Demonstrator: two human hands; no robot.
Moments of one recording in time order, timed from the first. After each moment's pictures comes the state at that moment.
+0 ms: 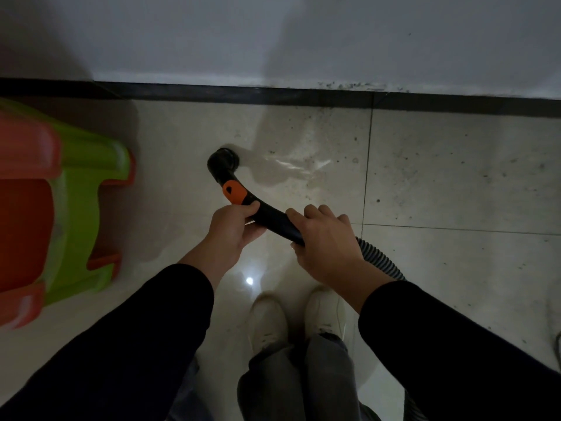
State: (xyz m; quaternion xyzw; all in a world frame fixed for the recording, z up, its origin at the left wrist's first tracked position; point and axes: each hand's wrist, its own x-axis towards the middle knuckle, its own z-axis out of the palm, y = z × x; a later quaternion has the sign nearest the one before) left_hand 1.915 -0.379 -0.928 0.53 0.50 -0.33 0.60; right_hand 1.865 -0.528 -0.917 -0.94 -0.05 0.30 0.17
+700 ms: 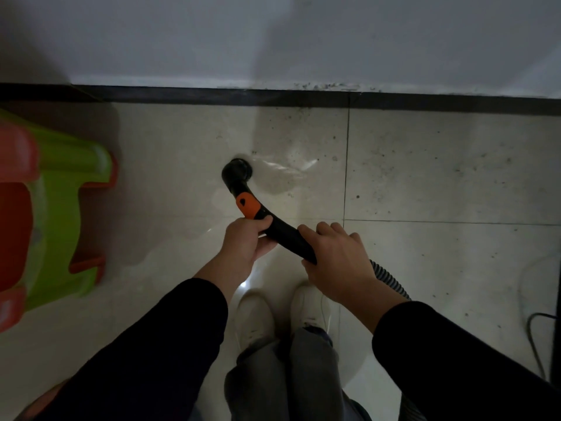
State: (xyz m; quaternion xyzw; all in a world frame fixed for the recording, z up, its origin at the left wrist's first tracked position) left_hand 1.884 -0.422 -0.922 0.53 0.49 -0.38 0.59; right_hand 1.826 -0.567 -0.900 -0.93 -0.01 0.33 0.17
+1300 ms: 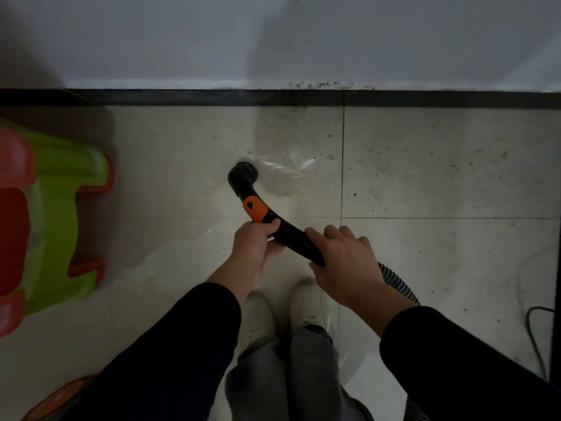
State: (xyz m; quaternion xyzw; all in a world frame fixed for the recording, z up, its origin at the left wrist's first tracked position) left_hand 1.876 -0.437 -0.921 0.51 0.50 -0.38 0.58; right_hand 1.817 -0.577 -0.897 -0.93 0.01 0.34 0.15
